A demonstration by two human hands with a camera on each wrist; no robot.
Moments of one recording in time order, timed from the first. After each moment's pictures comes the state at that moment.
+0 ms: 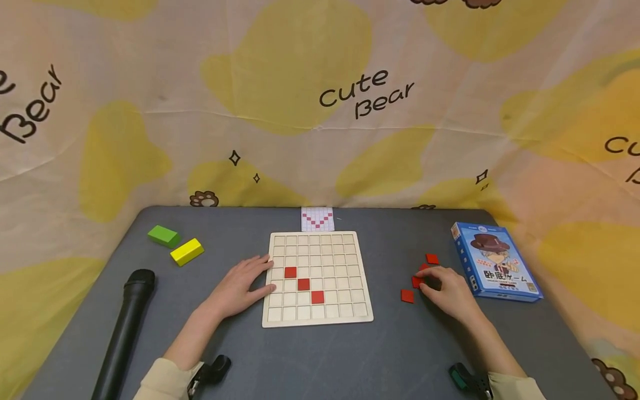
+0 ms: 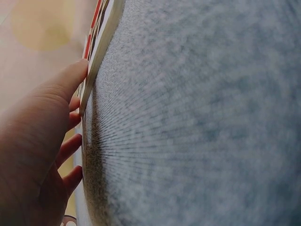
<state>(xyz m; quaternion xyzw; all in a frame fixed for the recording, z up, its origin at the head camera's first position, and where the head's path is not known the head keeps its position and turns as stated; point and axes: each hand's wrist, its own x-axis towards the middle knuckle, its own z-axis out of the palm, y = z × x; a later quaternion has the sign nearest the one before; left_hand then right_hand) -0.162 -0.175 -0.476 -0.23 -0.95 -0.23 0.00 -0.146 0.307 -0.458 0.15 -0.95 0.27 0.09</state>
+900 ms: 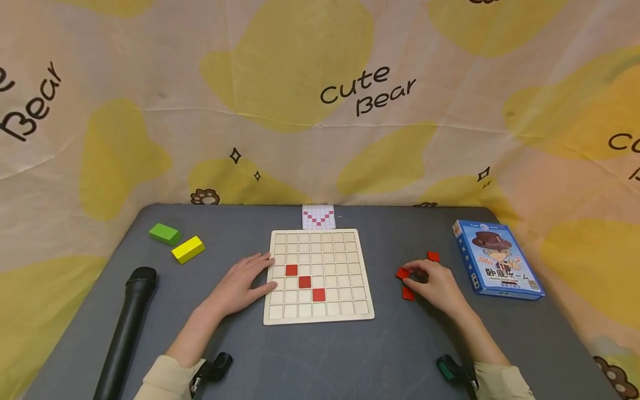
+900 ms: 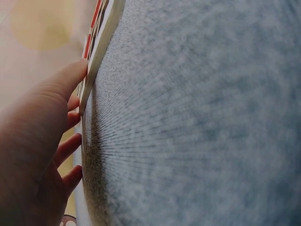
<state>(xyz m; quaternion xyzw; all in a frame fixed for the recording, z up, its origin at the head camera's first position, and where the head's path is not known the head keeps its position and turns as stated) -0.162 -0.174 -0.475 -0.22 -0.94 -0.24 0.00 -0.157 0.281 -0.460 0.15 -0.94 0.29 0.08</state>
